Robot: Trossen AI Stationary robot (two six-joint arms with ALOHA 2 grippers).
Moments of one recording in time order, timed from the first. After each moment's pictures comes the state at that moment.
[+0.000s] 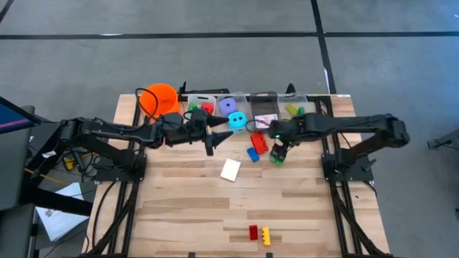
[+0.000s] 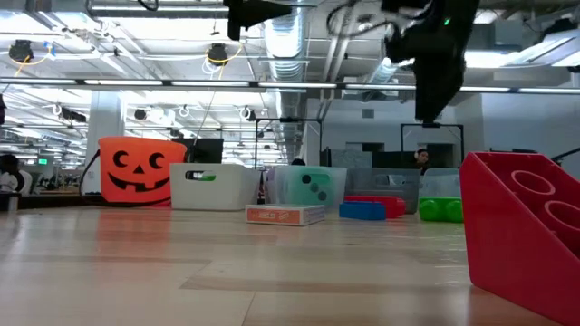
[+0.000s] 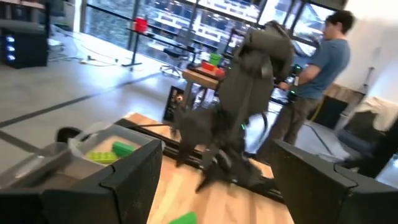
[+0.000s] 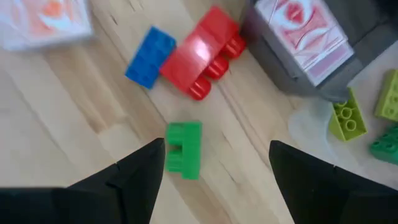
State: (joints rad) left arm 0.03 1.28 0.92 0.38 -0.21 -0.29; right arm -0.10 1.35 1.14 -1.07 0.23 0.43
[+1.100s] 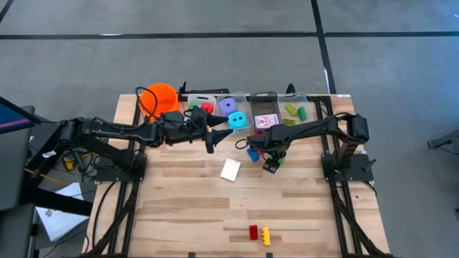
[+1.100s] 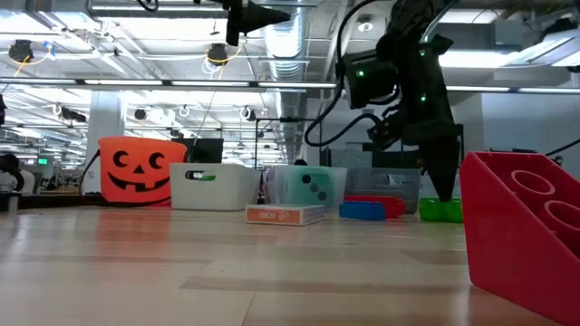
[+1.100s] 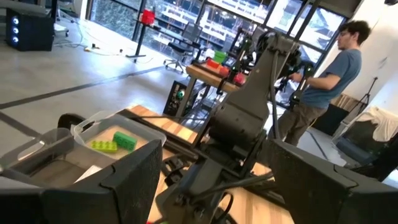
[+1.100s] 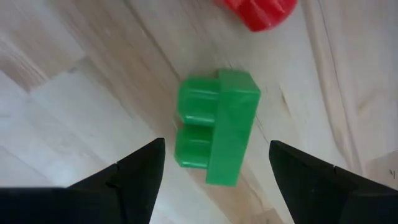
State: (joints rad) left arm 0.05 1.28 0.92 0.36 -0.21 -0.37; right arm -0.11 1.79 1.14 -1.08 0.04 0.40
